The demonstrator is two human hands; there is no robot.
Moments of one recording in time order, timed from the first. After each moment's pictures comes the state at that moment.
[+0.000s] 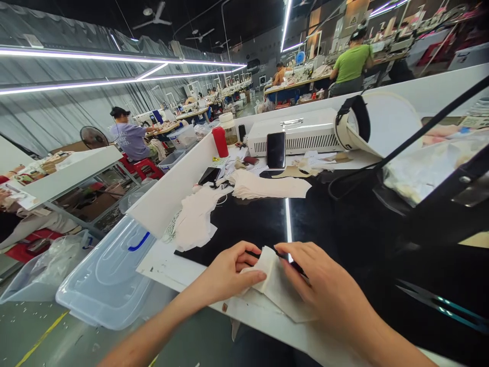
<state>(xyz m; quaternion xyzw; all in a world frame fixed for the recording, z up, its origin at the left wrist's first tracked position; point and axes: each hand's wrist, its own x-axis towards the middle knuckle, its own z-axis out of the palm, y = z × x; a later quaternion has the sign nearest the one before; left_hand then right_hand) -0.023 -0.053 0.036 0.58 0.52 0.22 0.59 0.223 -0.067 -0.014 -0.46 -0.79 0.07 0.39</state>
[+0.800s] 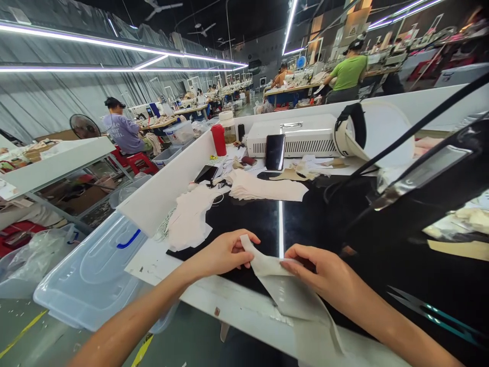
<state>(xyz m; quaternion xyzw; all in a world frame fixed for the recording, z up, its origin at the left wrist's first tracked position) -0.020 -0.008 0.044 0.63 0.48 0.18 0.58 0.255 -0.047 0.004 -0.54 -0.74 0.31 0.27</state>
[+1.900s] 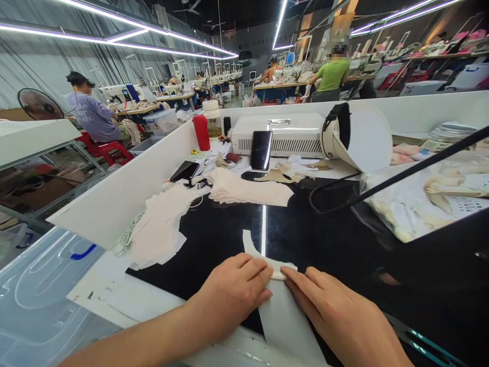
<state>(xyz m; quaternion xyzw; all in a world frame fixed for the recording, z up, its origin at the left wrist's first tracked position) 0.035 -0.032 0.001 0.94 0.26 0.22 -0.07 0.278 -0.068 0.001 -0.46 -0.81 -0.22 0.28</state>
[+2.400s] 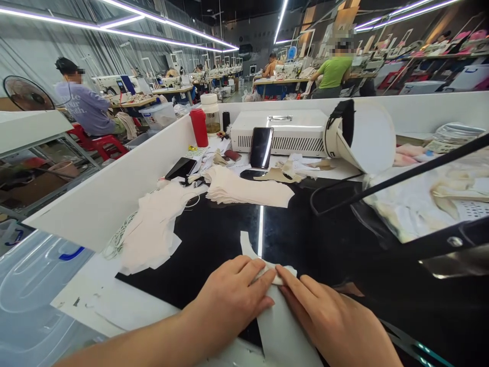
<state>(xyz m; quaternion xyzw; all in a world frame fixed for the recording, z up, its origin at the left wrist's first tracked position) 0.036 -0.038 -0.001 0.92 0.30 0.25 -0.06 0.277 -0.068 -0.005 -0.45 -0.82 -0.25 0.25</state>
